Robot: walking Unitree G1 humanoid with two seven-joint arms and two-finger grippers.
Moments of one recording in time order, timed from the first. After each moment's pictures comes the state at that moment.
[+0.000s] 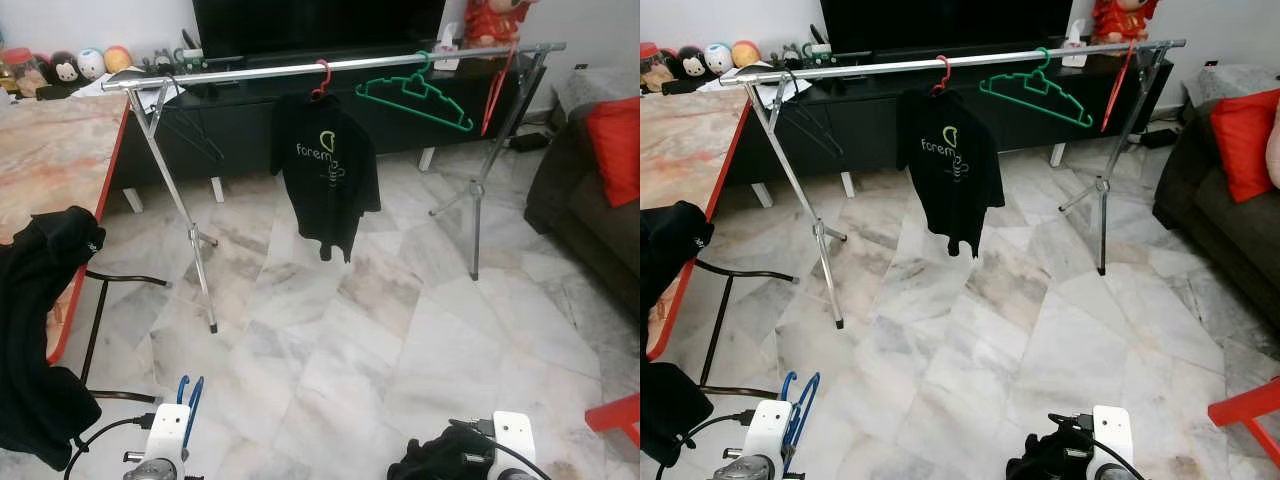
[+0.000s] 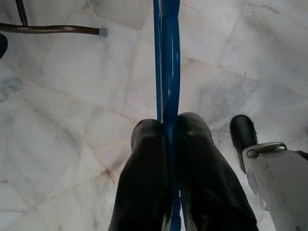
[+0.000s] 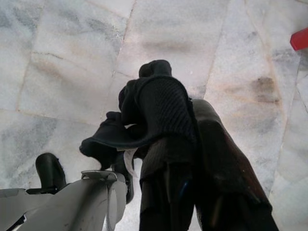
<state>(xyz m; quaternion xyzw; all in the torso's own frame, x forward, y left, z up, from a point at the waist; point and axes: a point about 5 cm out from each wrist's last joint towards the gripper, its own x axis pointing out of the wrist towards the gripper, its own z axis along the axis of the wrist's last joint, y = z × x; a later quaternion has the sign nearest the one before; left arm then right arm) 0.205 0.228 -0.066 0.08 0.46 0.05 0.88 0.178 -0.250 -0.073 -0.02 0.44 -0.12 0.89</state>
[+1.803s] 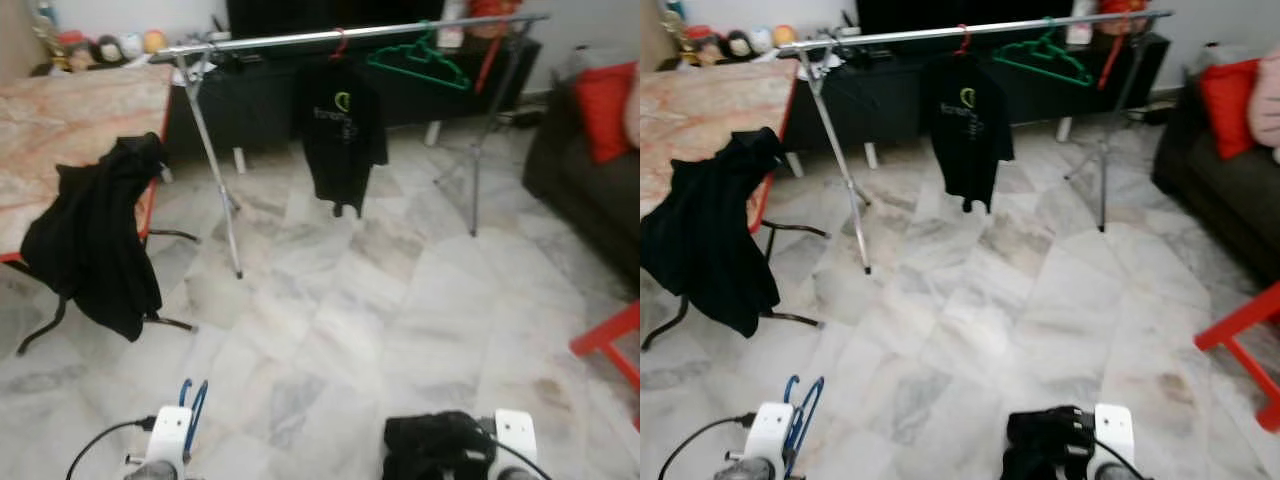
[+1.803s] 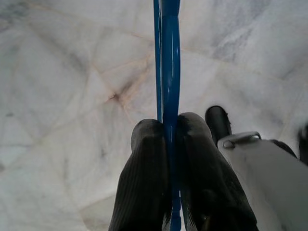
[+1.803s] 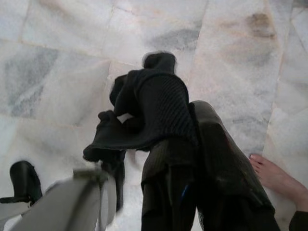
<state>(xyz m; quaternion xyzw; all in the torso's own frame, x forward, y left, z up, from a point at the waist) 0.206 0.232 -0.065 0.08 0.46 0.05 0.88 0.179 -0.249 -0.072 -0.02 0.43 -0.12 0.89</state>
